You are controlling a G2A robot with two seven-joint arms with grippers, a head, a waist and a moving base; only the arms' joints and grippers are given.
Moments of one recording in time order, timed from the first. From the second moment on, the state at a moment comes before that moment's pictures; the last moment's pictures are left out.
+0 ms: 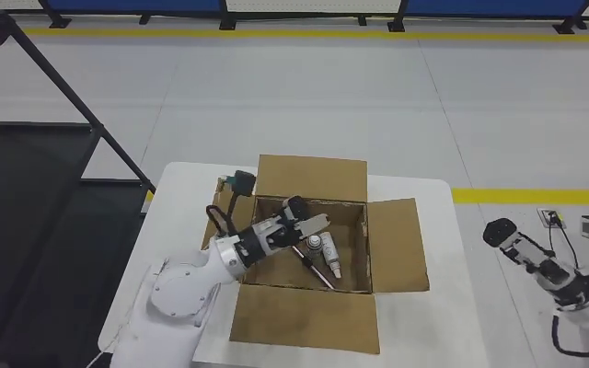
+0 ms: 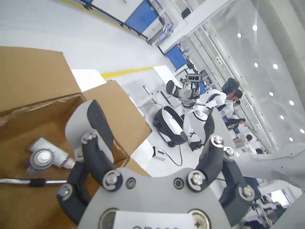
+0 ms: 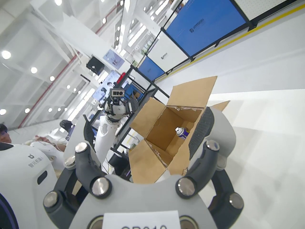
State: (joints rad) left arm 1.06 -1.31 -1.37 -1.88 0.18 -0.24 -0.74; right arm -1.34 -0.99 1.90 -1.66 0.36 -0.64 0.94
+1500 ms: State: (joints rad) left arm 1.69 -1.26 -1.92 -1.93 -0.27 -0.63 -0.74; right arm -0.78 -1.18 0.81 -1.52 -0.99 -0.09 0.58
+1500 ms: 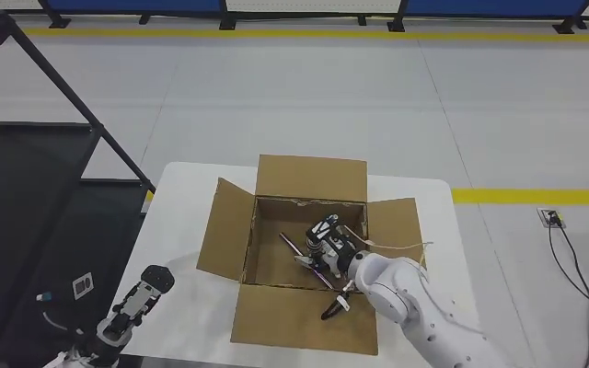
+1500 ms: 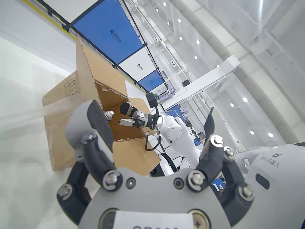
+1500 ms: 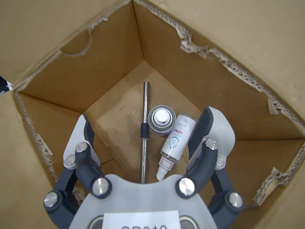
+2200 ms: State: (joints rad) left arm 1.66 -1.25 -1.86 -1.93 -0.22 -0.58 -0.66; right arm -0.58 -1.31 0.66 -1.19 -0.93 -0.04 0.68
